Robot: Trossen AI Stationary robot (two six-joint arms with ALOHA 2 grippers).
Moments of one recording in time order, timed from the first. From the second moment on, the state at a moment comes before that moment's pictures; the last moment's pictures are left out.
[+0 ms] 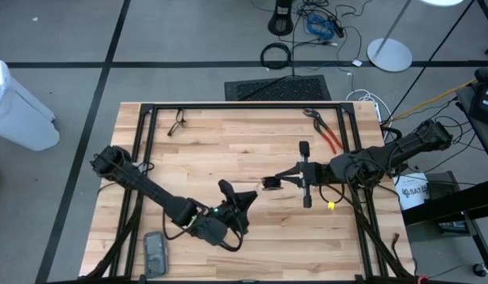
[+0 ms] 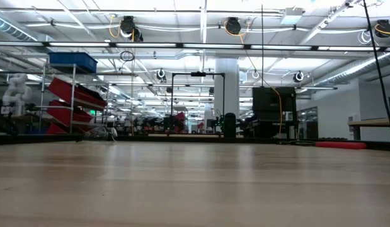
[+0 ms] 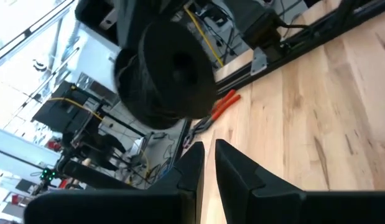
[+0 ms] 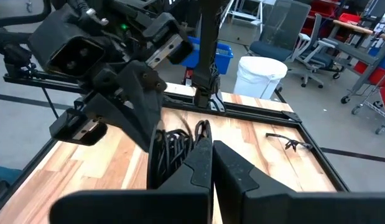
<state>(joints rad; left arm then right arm) -0.54 1.80 1.35 0.09 -1.09 0.50 0.37 1.06 0.92 -0.07 0.40 -0.07</state>
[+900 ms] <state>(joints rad) -0.56 1.80 1.37 0.21 -1.01 0.51 0.37 1.06 0.92 -0.08 0.42 -0.06</state>
